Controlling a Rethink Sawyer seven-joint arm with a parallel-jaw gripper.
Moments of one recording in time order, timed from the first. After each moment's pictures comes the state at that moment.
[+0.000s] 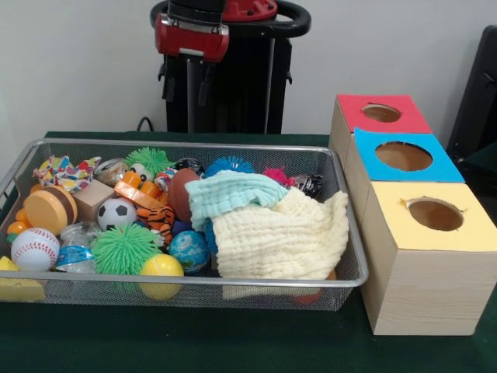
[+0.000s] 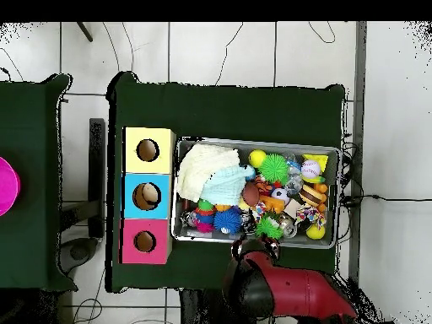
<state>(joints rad) -0.47 -0.94 0.01 2.13 -0.49 0.18 1.57</state>
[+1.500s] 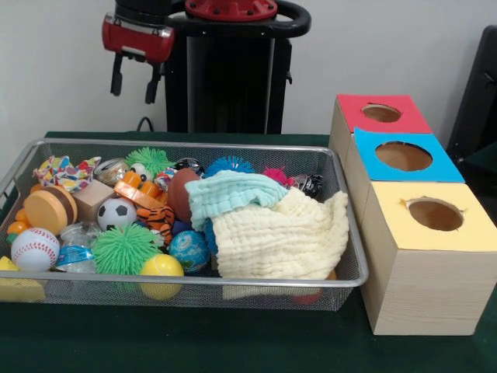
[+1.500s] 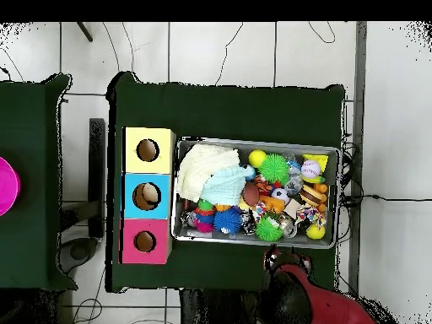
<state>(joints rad) -0.63 -0.87 -0.08 2.15 -0.44 0.05 1.58</state>
